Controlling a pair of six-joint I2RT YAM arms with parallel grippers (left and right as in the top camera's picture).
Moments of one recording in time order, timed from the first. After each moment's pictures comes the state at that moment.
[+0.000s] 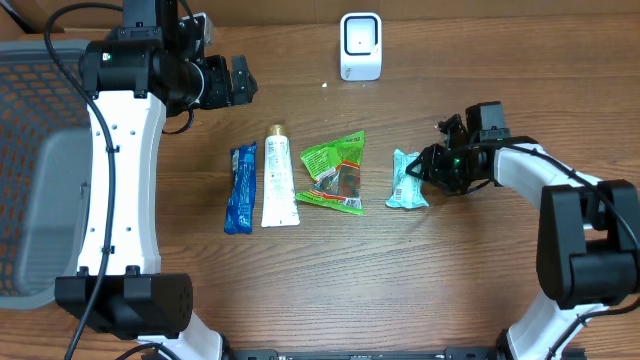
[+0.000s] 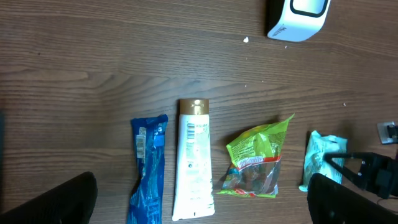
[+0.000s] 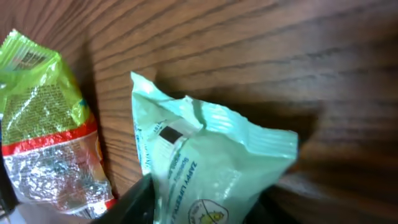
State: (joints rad) left arm -0.01 1.79 2.00 -1.29 0.21 -0.17; right arm 0.08 1.92 1.07 -0.41 -0.57 0.32
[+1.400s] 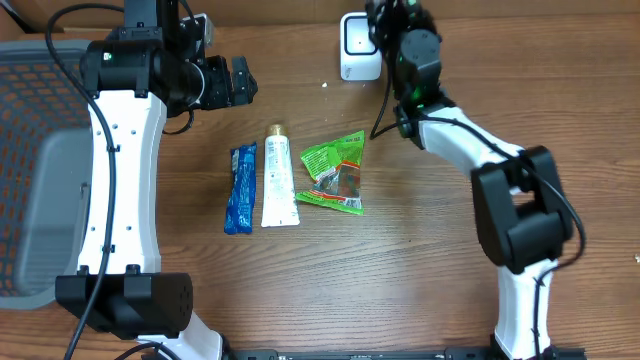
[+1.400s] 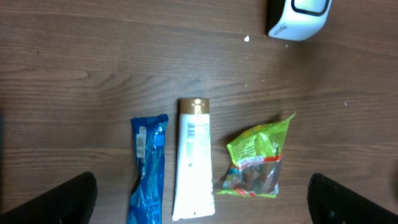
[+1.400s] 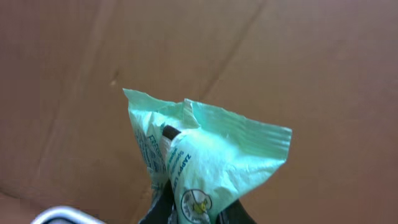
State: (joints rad) left arm -0.01 1.80 2.00 -1.29 0.21 -0.17; right arm 0.36 2.20 1.52 0.81 0.28 -0.54
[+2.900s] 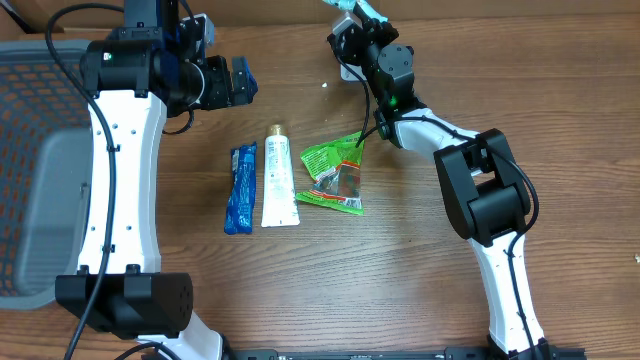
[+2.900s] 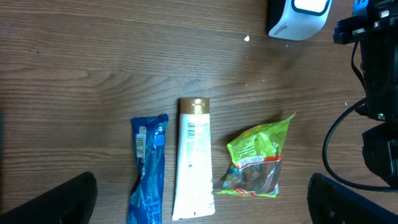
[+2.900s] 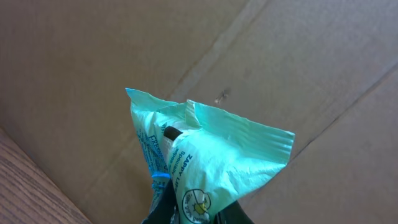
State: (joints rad) left arm -0.01 1.80 2.00 -1.29 0.21 -0.17; right arm 0.39 2.46 1.71 0.90 0.04 -0.71
